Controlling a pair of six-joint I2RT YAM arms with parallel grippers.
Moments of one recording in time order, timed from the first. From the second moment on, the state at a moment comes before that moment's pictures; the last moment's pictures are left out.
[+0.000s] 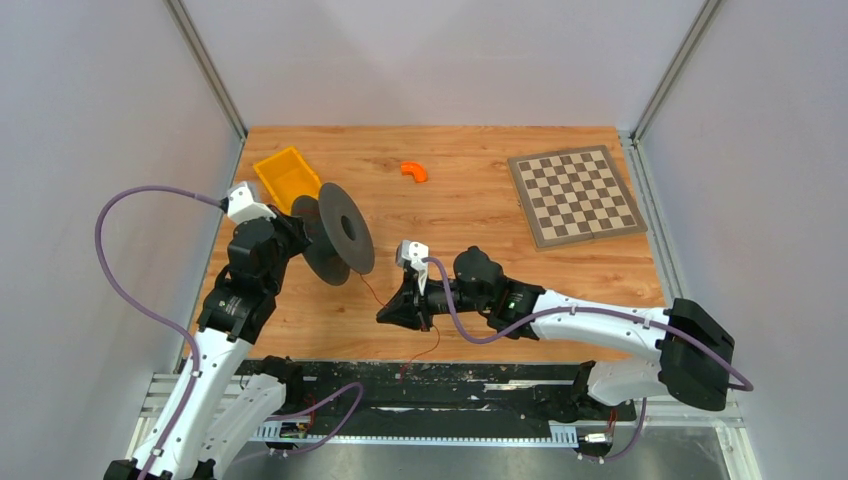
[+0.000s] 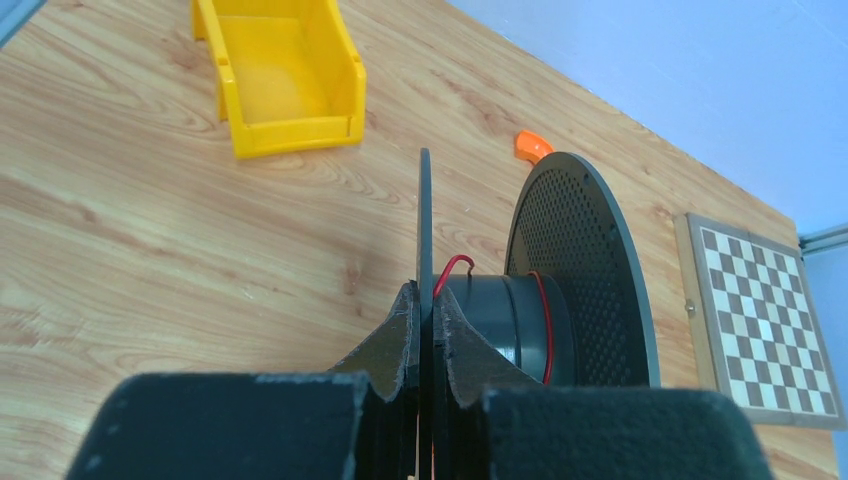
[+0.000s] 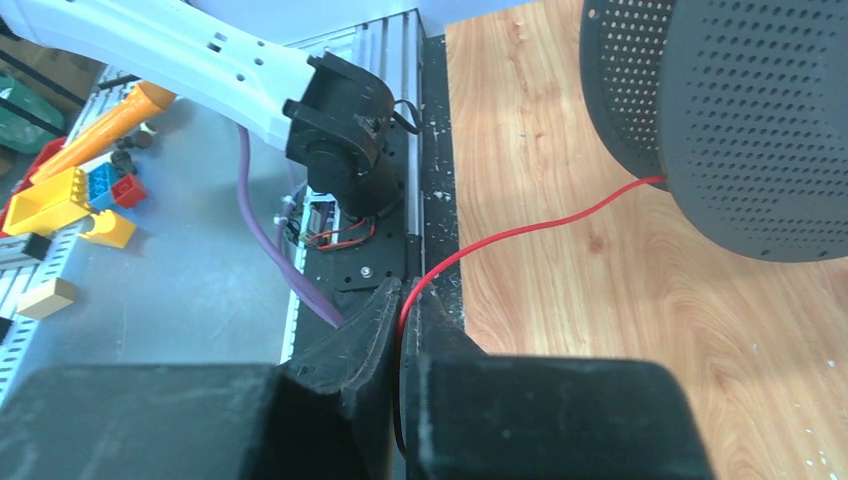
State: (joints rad) left arm -0.29 0.68 0.80 -0.40 -0.36 -0.59; right arm 1.11 1.31 0.80 0.35 -0.47 0.20
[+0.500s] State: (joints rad) left arm -0.29 0.71 0.77 -0.37 -0.29 -0.47; right arm 1.12 1.25 0.80 0.38 -0.50 0.24
